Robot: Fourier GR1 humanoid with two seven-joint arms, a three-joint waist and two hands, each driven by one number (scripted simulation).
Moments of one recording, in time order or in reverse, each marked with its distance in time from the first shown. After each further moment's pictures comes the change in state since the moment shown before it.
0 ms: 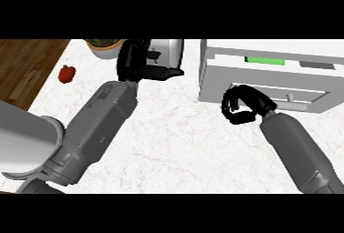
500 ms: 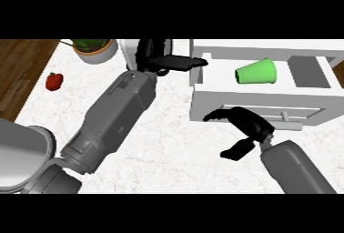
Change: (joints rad) left arm -0.165 -0.079 0.008 0.147 -0.008 0.082 -0.017; right arm 0.256 -0.025 0.135 -0.498 -0.046 0.161 0.235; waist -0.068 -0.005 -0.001
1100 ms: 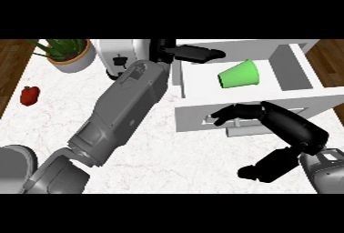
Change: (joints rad) left arm -0.131 -0.030 -0.036 0.081 -0.015 0.090 0.062; right arm 0.069 -0.080 -0.151 -0.531 -0.421 0.210 0.228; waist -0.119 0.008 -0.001
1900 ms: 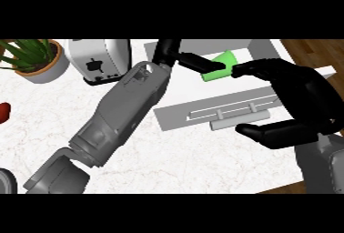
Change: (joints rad) left arm -0.002 0.000 -0.058 0.008 -0.172 -0.050 0.166; right arm -0.112 0.201 -0.226 0.017 -0.304 -0.203 -0.064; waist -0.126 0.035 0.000
